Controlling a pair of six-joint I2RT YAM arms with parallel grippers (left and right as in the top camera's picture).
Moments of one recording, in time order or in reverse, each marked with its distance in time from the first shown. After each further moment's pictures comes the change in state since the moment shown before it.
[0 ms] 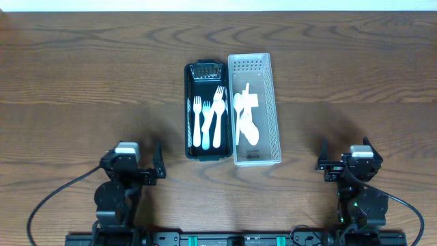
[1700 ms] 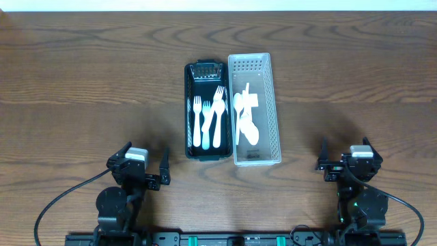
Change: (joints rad) left arm -0.025 -0.101 -0.023 -0.035 0.068 0.073; right arm 0.000 0.001 0.000 0.000 0.000 0.000
